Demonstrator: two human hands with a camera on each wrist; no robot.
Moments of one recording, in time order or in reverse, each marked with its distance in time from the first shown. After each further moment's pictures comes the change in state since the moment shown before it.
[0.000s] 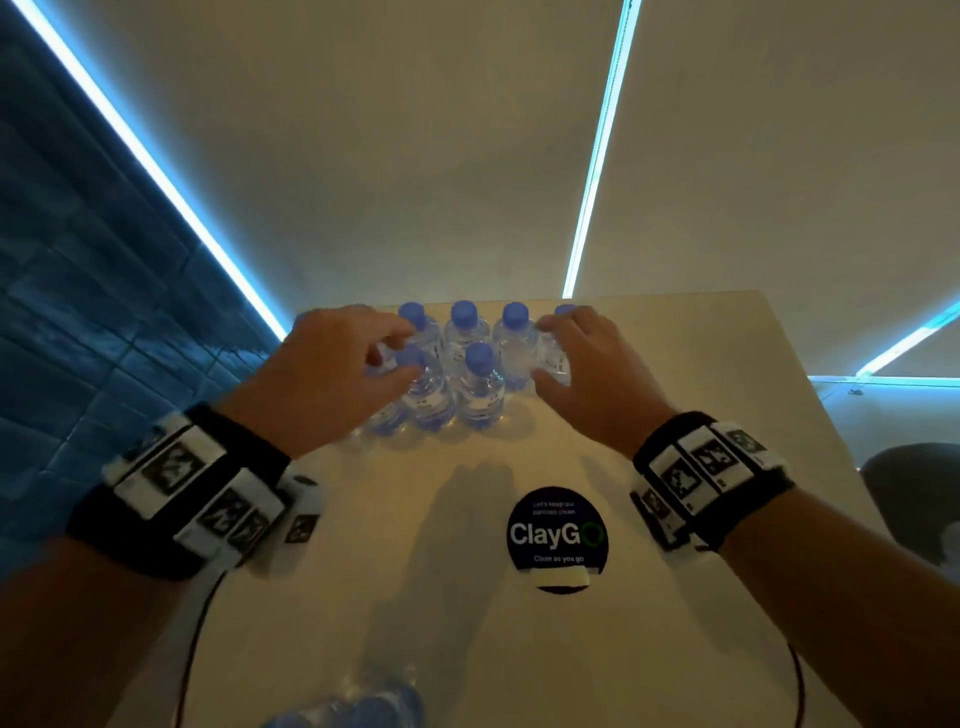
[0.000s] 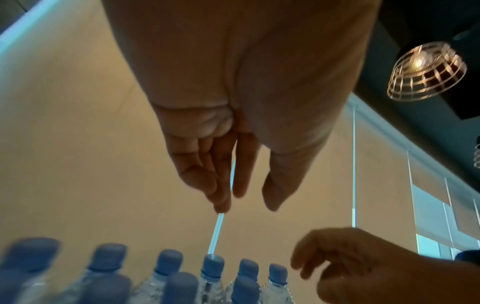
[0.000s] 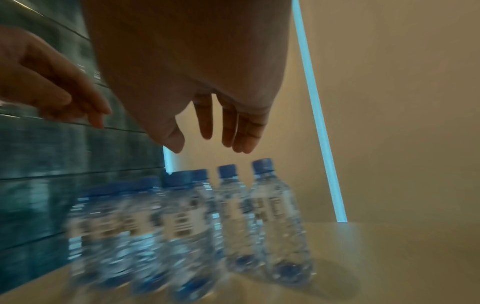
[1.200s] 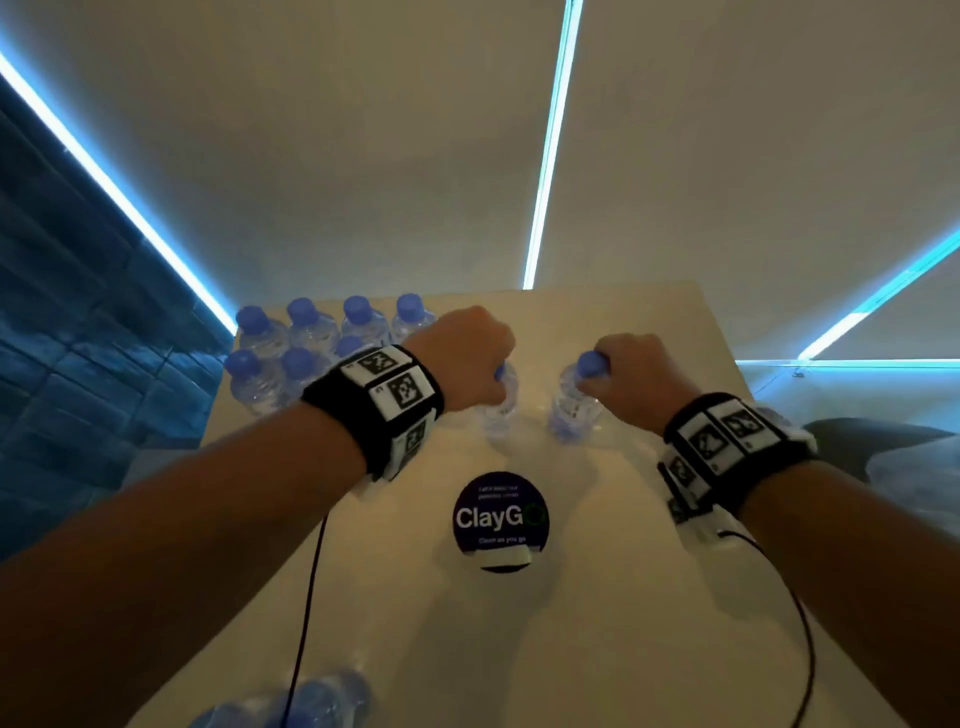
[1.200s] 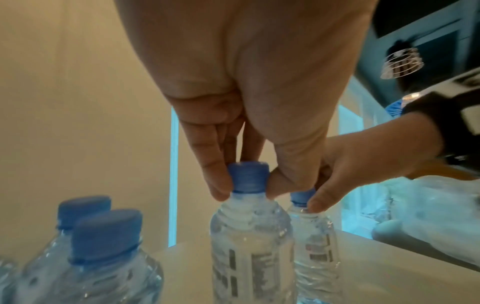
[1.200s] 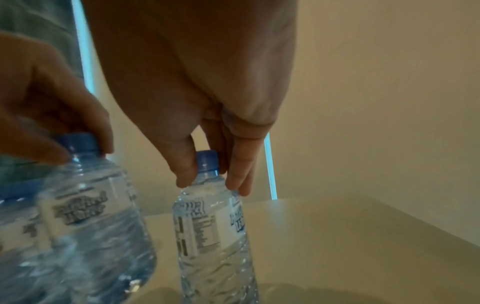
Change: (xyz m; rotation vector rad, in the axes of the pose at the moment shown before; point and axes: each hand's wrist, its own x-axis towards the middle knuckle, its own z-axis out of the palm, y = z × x) left_hand 0.073 0.086 0.087 0.298 -0.418 0.237; right_hand -0.034 0.070 -0.044 -0.113 -0.254 0.381
